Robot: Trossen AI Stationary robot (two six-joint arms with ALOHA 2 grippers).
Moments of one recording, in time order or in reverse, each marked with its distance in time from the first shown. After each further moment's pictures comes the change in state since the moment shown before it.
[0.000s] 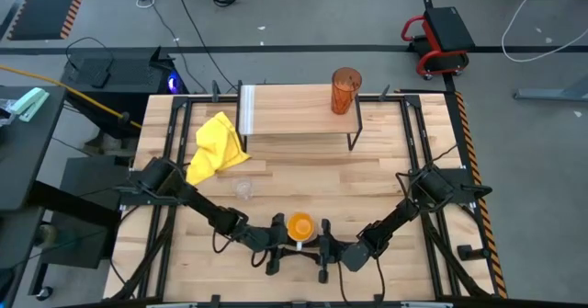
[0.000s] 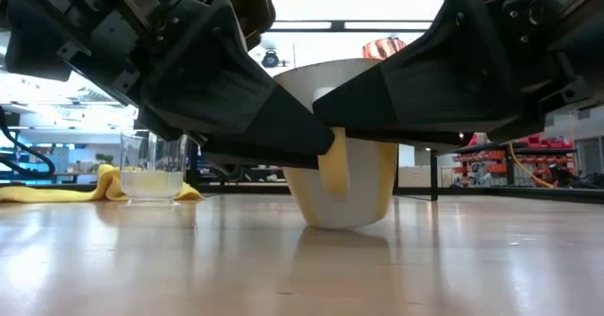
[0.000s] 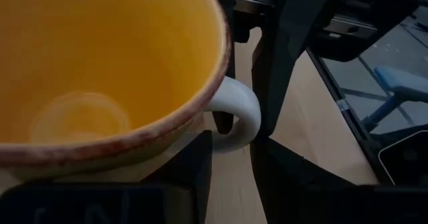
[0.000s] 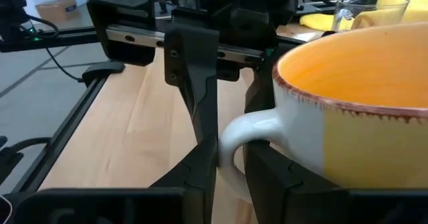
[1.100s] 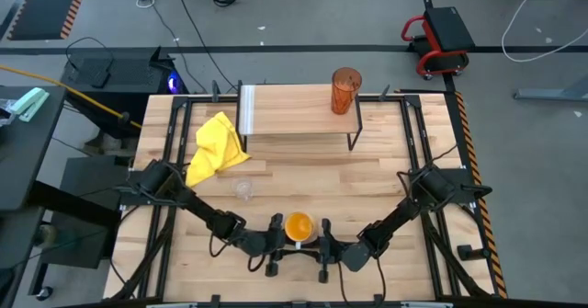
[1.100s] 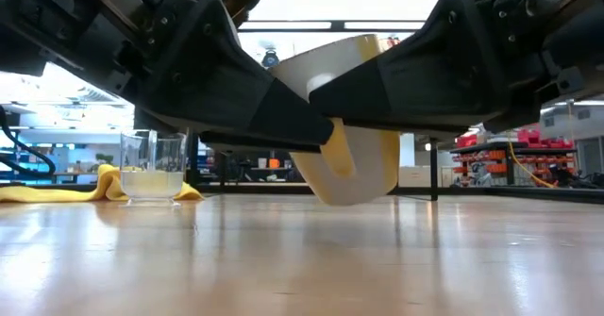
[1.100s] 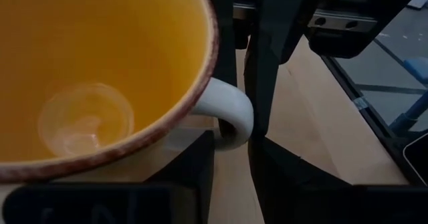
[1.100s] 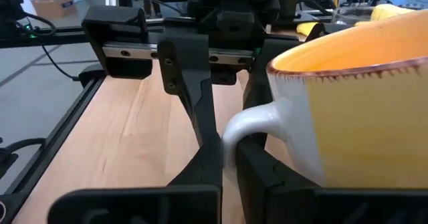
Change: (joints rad) left arm -0.048 0.001 0.001 0.038 -0.123 0.129; right arm -0.003 -0.015 0.002 -0.008 0.015 -0.047
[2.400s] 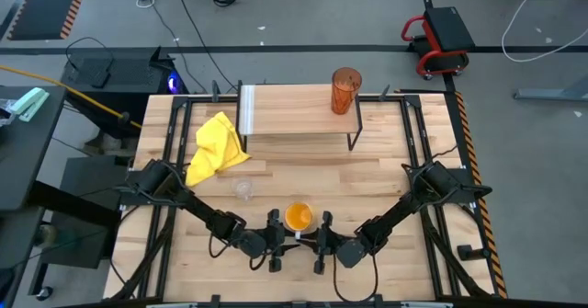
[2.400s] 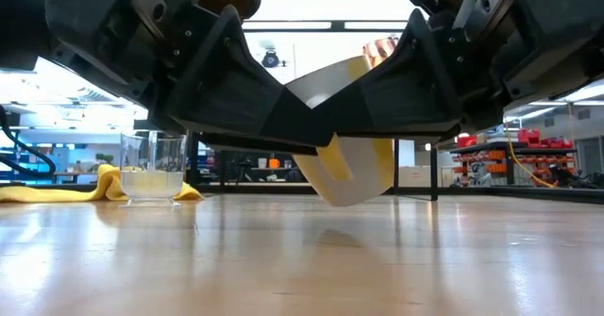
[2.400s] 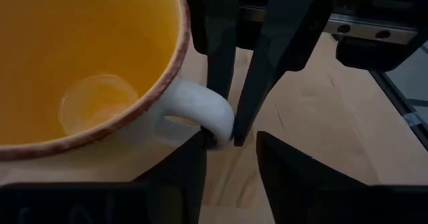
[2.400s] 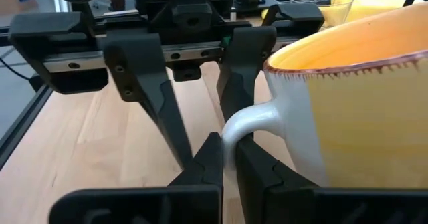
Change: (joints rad) left arm -0.013 -0.011 0.004 -0.064 -0.133 -0.048; right arm -0.027 -0.051 -0.002 -0.163 0.044 0.121
